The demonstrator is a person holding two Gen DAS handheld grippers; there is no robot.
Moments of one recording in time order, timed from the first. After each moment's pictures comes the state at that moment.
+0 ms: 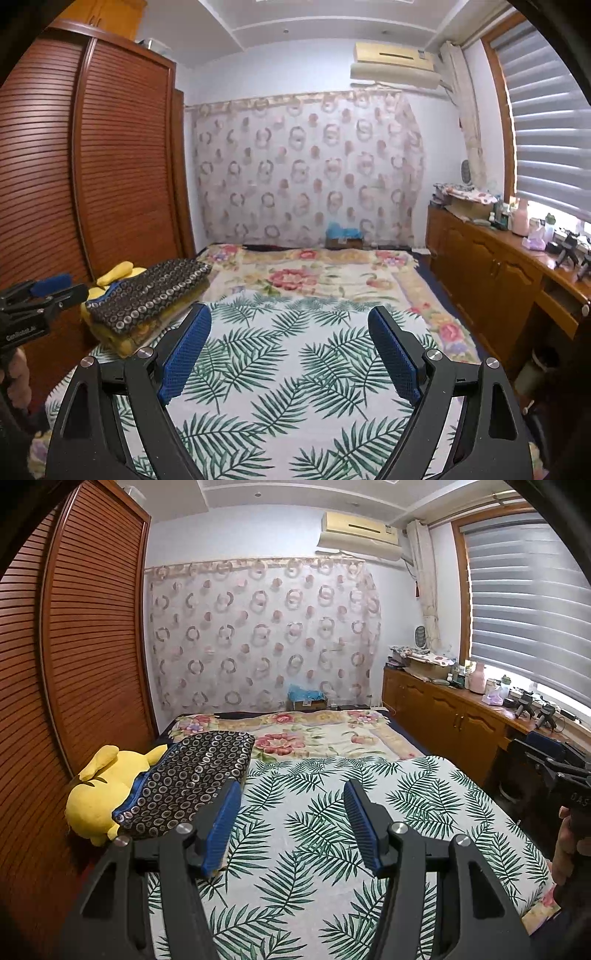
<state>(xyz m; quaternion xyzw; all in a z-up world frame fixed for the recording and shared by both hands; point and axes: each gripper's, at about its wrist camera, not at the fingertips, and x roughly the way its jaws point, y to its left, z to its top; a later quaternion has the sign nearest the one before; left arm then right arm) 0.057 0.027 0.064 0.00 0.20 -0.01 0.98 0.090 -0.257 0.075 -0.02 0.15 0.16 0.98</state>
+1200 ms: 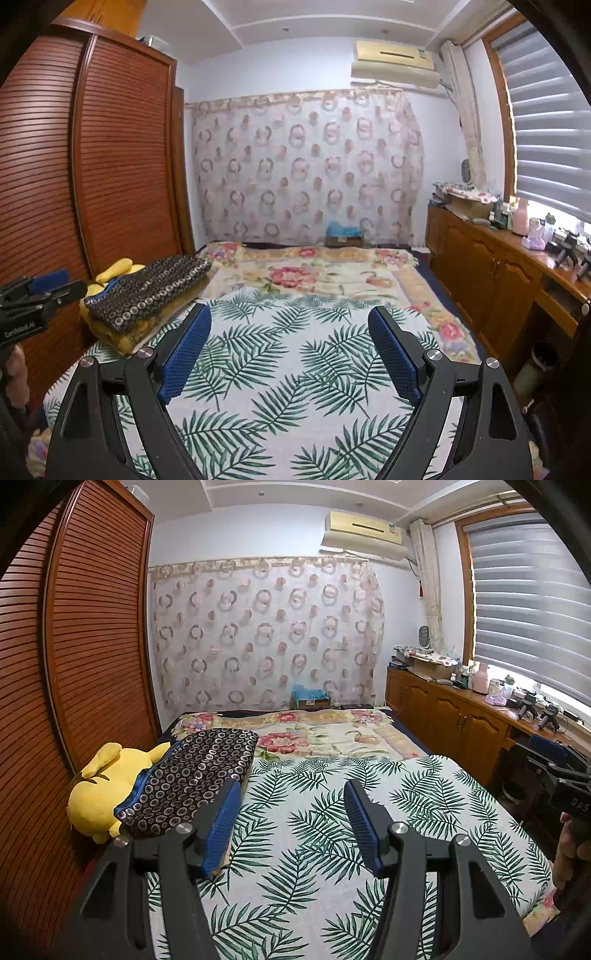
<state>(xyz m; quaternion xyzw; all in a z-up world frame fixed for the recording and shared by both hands) 0.053 0.036 0.064 0.00 0.20 -0.01 0.98 0.090 -0.258 0.074 -0.02 0.15 0.16 0.97</state>
